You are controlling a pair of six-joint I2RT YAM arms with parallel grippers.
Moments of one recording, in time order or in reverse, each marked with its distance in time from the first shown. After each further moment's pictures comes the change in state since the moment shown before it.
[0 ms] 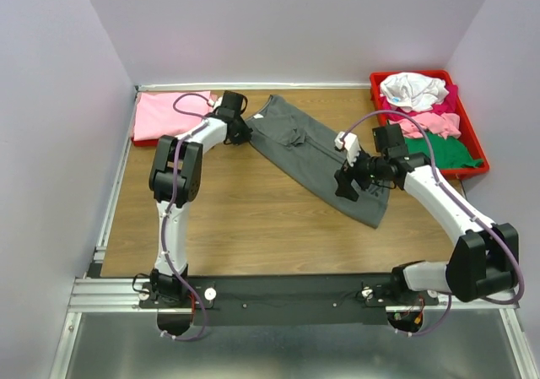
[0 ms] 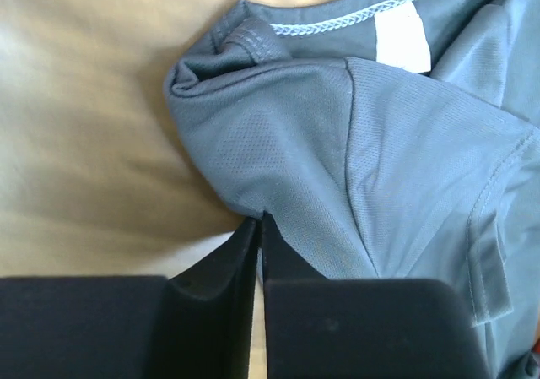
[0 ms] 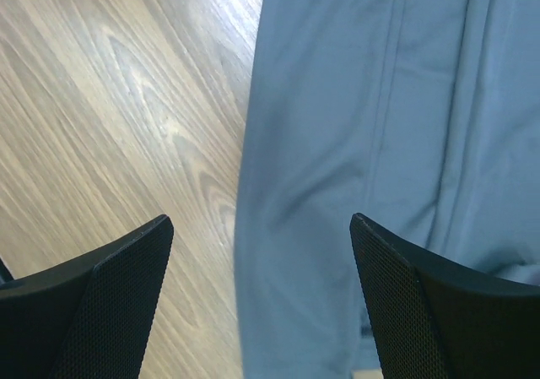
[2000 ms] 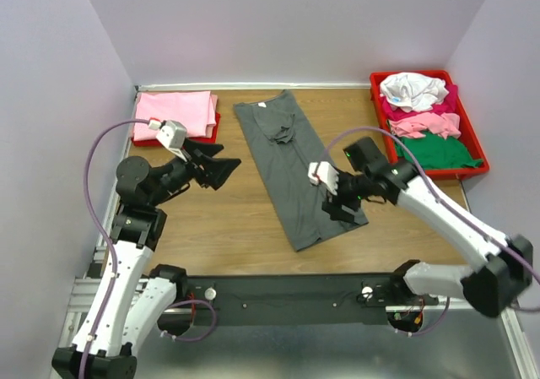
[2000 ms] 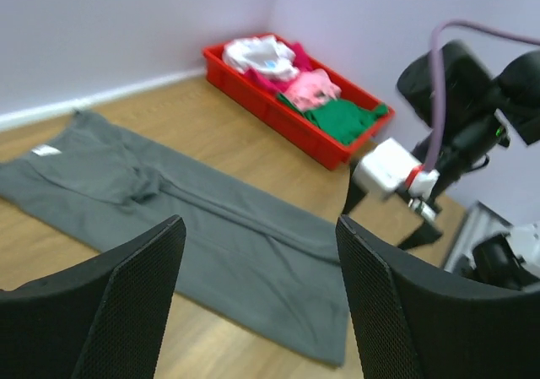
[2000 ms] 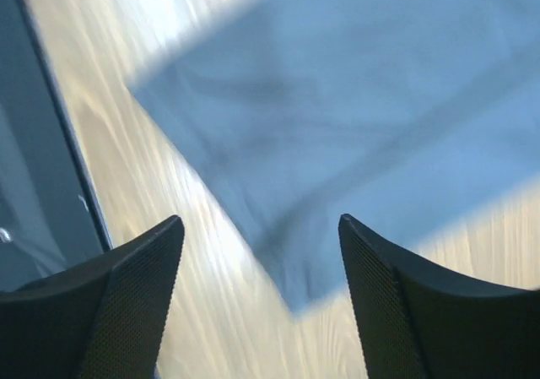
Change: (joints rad) left arm 0.118 -1.514 -0.824 0.348 0.674 0.500; right arm 0.402 -0.018 0.128 -0.281 0.137 -0.096
